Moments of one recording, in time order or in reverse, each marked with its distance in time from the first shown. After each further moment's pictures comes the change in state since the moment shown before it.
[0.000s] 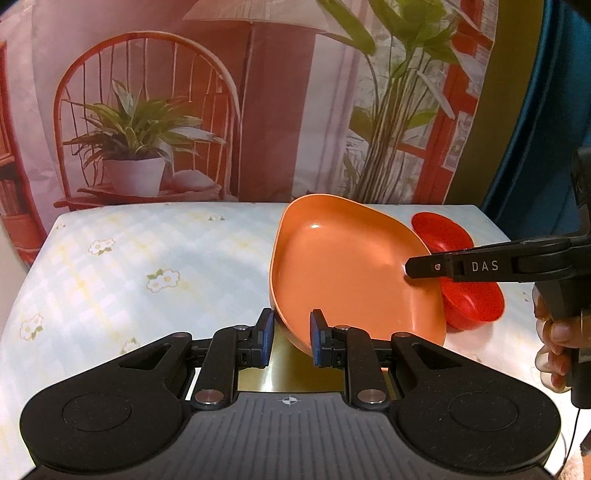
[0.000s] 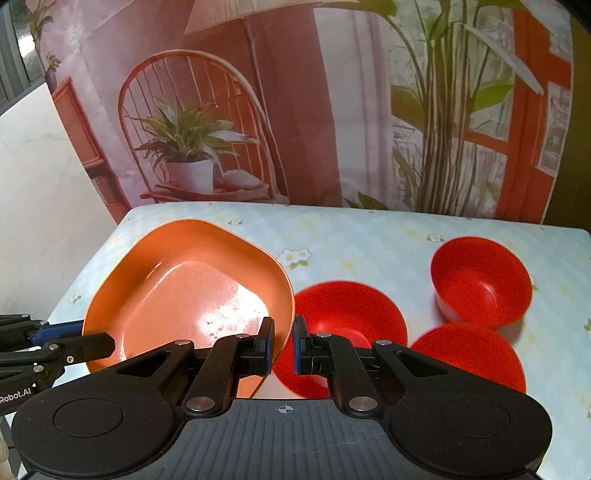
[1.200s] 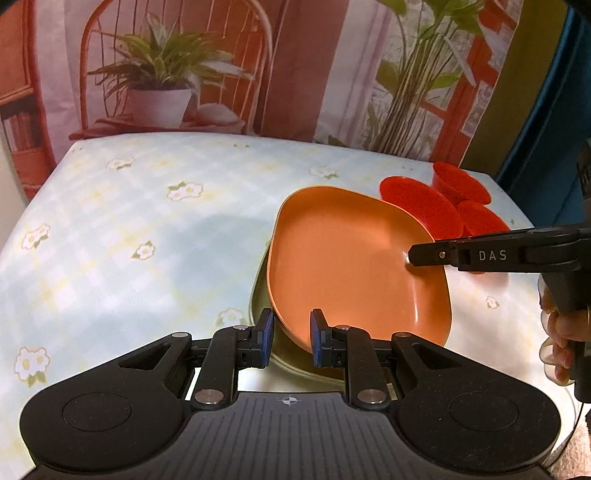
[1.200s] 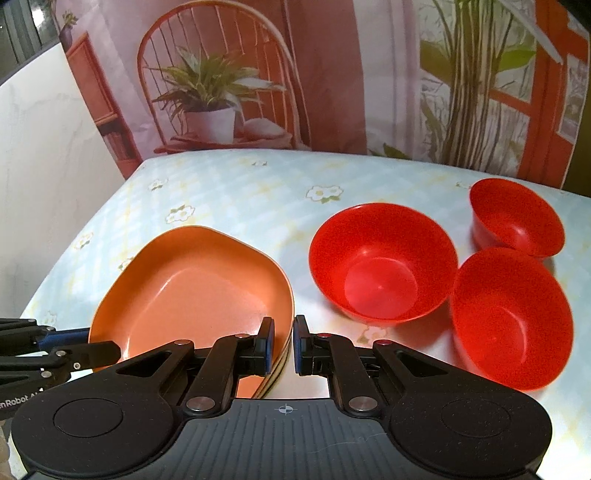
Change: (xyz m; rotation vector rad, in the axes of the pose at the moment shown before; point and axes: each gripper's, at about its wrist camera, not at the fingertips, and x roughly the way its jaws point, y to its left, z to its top) left arm 0.008 0.030 -0.061 -0.085 0.107 0.004; right arm 0.021 0.030 -0.051 -0.043 0.092 0.016
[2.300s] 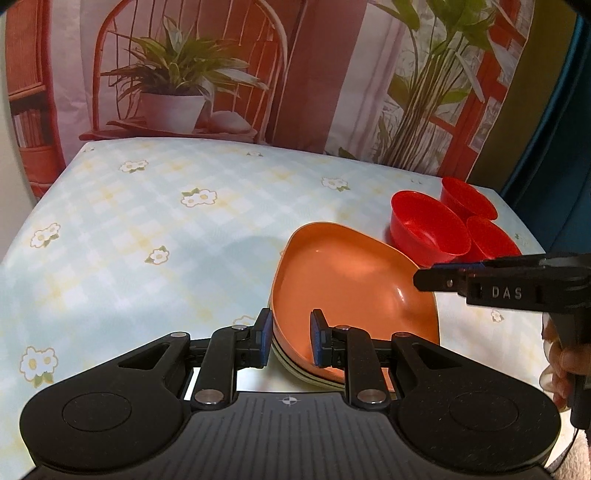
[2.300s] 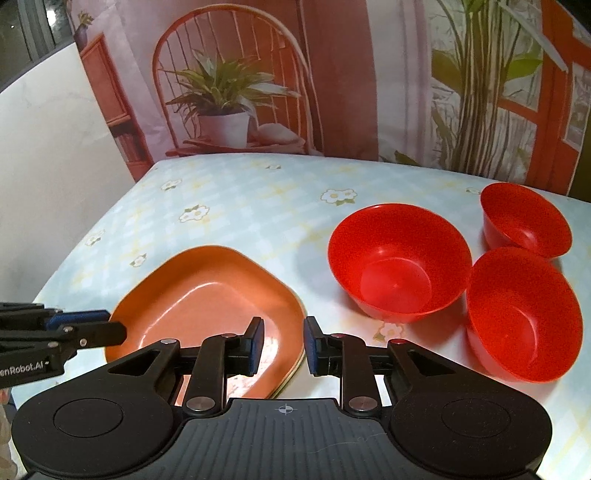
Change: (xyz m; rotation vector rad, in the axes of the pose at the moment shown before) left arm -0.007 0.008 0.000 -0.035 -0.036 0.011; right arm -0.005 0.010 -0.011 -0.028 -0.034 0.022
